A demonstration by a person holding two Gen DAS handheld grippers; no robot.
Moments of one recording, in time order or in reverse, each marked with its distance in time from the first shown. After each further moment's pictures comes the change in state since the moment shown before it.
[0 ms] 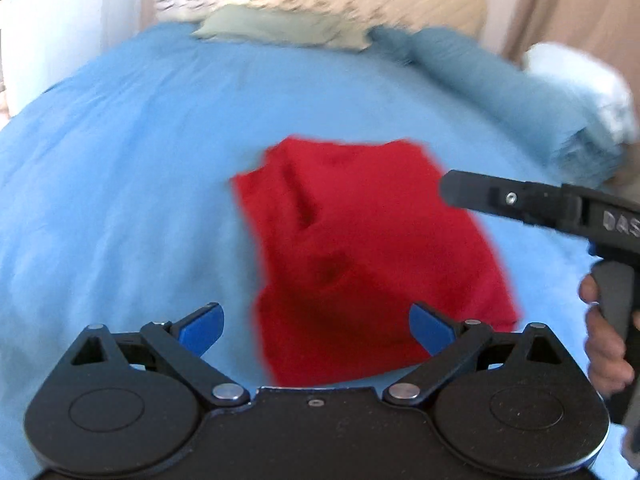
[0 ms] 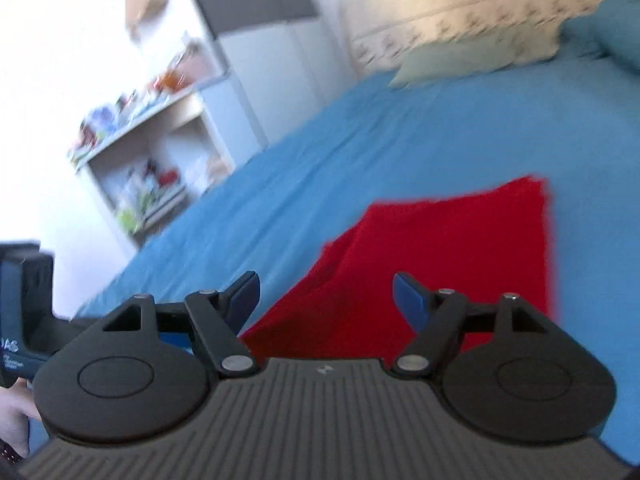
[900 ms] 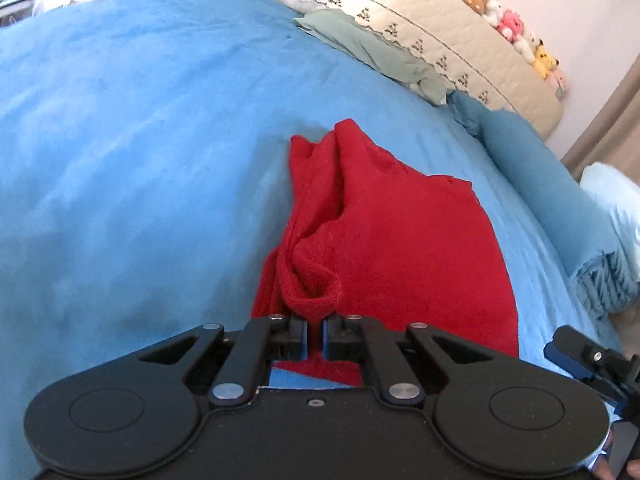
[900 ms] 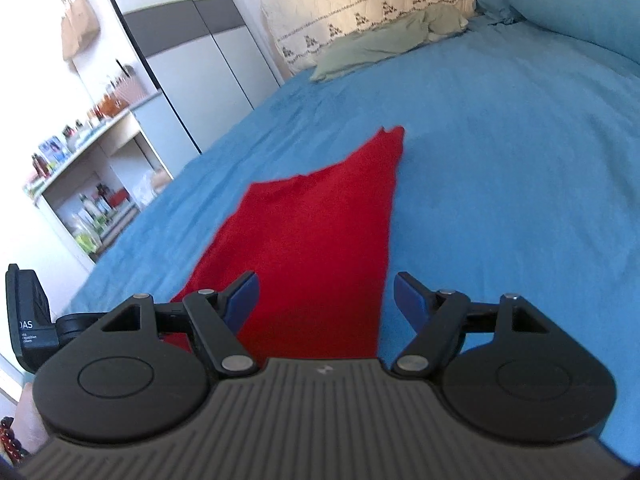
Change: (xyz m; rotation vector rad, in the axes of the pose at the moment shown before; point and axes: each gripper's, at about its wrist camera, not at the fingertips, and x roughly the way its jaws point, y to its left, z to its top) left arm 0.024 0.027 -0.043 -0.428 -0.098 0.041; right arm -0.051 -0.065 -0.049 0.120 0.029 -0.125
